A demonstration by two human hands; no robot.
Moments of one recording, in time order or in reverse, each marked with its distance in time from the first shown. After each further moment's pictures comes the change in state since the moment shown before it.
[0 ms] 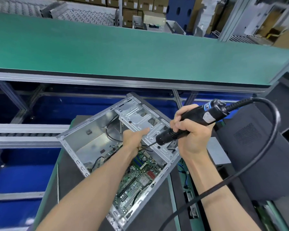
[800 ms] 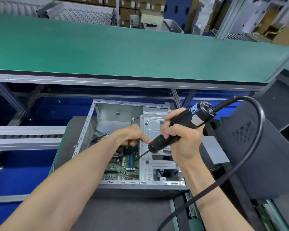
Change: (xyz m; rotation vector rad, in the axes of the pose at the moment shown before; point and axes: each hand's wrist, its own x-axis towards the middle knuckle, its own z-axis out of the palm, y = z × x) left_hand 0.012 0.051 -0.003 0.843 -0.529 -0.138; right_hand -0.009 0.005 -0.005 -0.032 -0.053 0.086
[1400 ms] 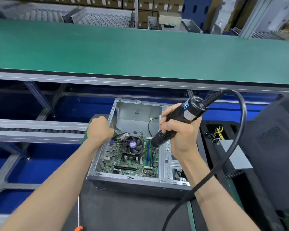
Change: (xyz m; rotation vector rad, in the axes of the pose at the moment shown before) left_hand -0.076 -0.102 -0.092 0.463 0.978 -0.075; right_hand 0.005 0.030 0.047 -0.015 -0.128 -0.023
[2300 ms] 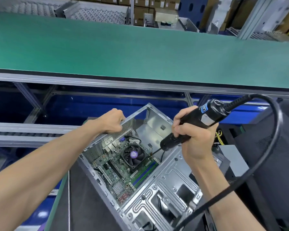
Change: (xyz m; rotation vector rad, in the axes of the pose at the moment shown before) left_hand 0.066 0.047 -0.005 0.013 -0.397 0.630; right_hand 0.024 -0.006 -0.020 -0.082 0.080 -0.035
